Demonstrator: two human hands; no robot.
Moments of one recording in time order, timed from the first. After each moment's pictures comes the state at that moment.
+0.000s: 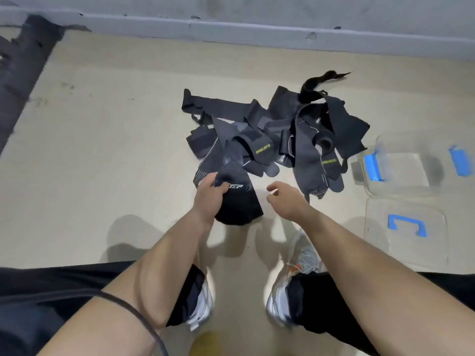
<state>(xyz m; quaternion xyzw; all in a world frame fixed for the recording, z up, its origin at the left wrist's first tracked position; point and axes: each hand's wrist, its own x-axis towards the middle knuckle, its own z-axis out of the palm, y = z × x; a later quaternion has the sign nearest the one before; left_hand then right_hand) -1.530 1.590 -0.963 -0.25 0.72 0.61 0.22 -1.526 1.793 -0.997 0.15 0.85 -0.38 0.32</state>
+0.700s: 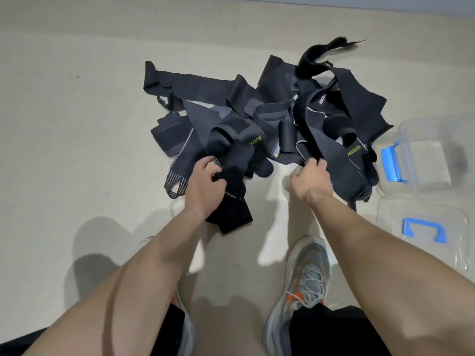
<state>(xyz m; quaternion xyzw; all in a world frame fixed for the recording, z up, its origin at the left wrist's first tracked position) -1.604 1.613 -1.088 -0.10 0.88 0.42 0.20 -1.602 1.859 -1.100 0.30 0.91 -0.20 0.23</state>
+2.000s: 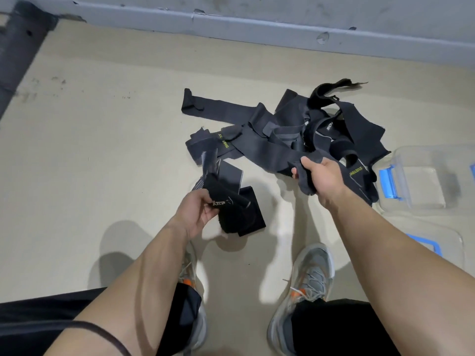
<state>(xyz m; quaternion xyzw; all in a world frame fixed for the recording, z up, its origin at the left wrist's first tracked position) -1.563 1.558 -1.012 -0.39 0.51 0.72 0.27 -1.611 1.845 -1.012 0.36 0.67 -0.63 0.15</state>
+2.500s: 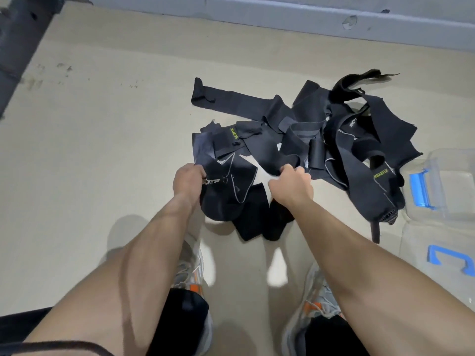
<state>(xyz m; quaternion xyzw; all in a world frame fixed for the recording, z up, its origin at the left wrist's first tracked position) -1.624 1.526 -1.042 -0.38 0.76 0.50 0.14 -1.617 1.748 -1.049 0.20 0.91 -0.23 0.27</state>
